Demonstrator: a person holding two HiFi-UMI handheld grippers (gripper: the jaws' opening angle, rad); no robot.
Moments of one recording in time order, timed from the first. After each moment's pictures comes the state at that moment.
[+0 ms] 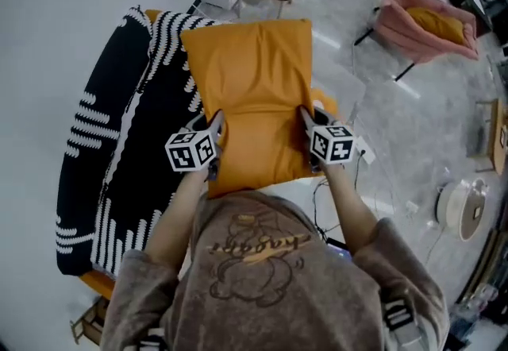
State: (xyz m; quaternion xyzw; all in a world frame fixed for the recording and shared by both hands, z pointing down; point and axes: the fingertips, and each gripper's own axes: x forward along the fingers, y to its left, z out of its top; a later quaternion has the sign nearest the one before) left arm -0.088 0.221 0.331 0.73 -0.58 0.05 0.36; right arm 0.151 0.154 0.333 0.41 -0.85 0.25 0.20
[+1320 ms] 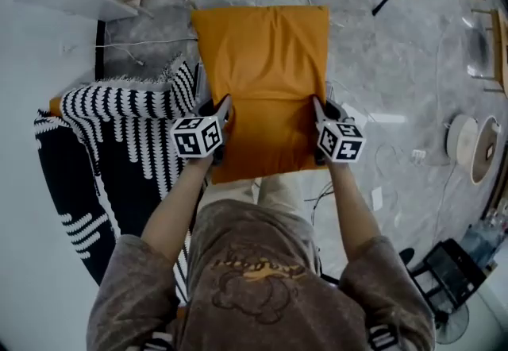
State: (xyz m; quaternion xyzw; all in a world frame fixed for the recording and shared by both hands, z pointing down) left arm 0.201 -0.208 0.516 0.78 -0.41 0.19 0.44; right arm 0.451 -0.172 0.508 0.58 -0.70 0.37 0.20
